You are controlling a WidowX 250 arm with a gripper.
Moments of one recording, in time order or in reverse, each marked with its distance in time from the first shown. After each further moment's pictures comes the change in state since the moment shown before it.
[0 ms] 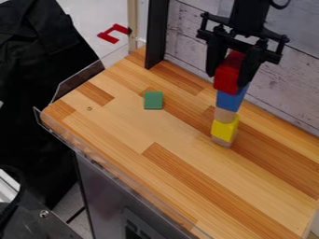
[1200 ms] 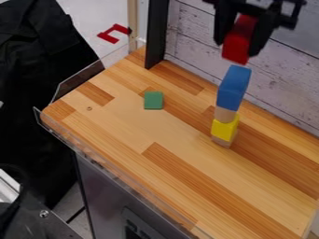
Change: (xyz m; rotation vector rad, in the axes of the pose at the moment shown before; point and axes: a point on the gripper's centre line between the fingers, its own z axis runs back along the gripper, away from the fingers) arm -0.019 -0.014 0.037 0.058 -0.101 -0.006
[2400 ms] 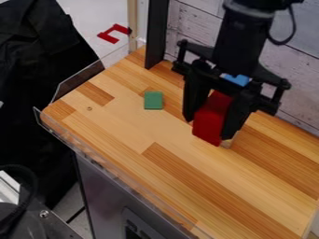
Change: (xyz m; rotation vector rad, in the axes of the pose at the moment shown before) arm -0.089 -0.006 -0.031 -0.025 0.109 -0.008
